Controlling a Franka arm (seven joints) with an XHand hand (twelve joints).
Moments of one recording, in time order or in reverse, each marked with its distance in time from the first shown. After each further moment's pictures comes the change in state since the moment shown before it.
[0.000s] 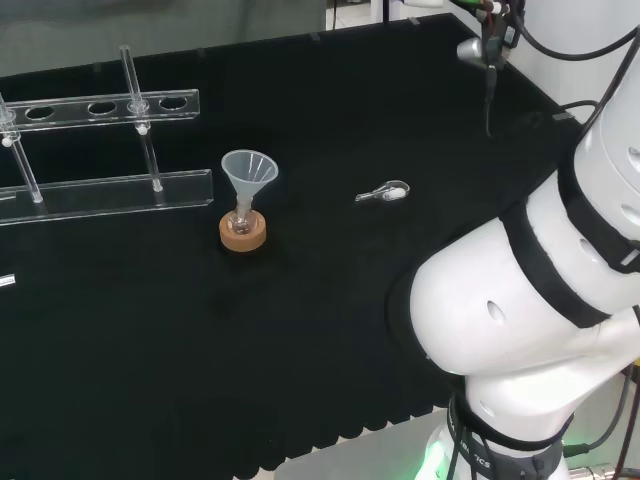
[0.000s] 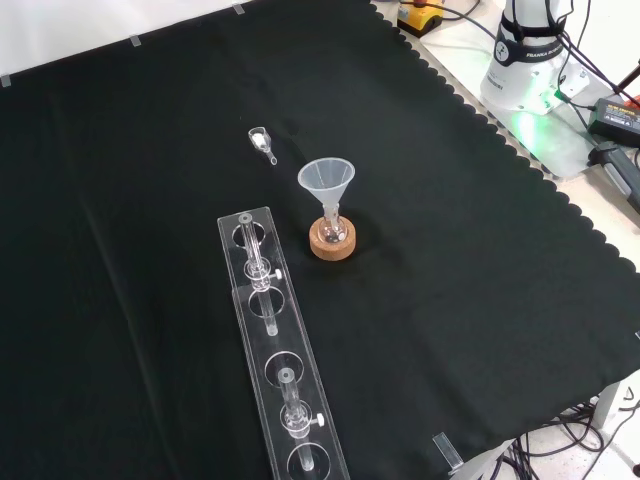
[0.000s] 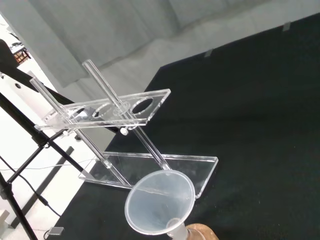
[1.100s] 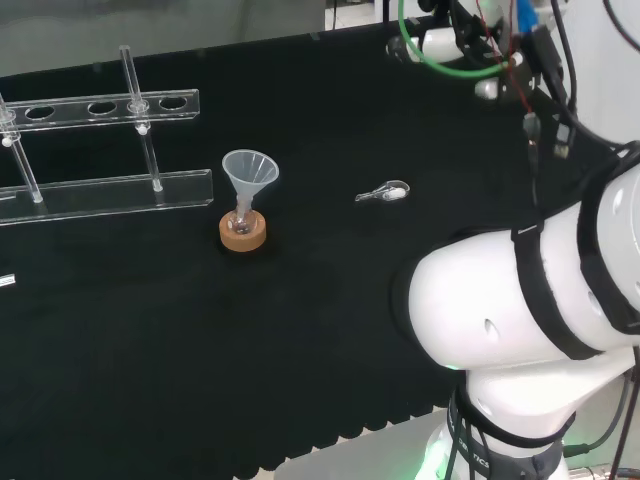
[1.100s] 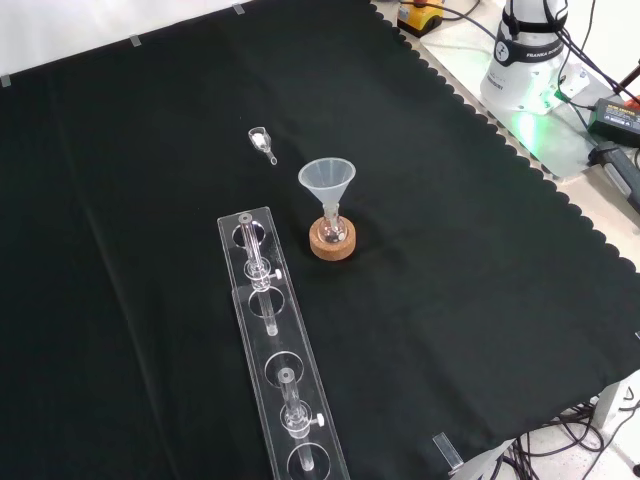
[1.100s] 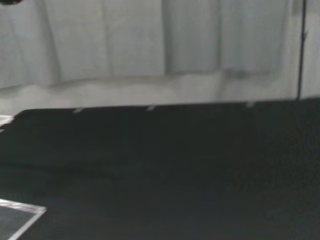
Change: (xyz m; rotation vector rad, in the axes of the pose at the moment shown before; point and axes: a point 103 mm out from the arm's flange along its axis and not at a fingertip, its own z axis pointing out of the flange) arm -0.063 -0.032 0.000 -0.291 -0.489 0.147
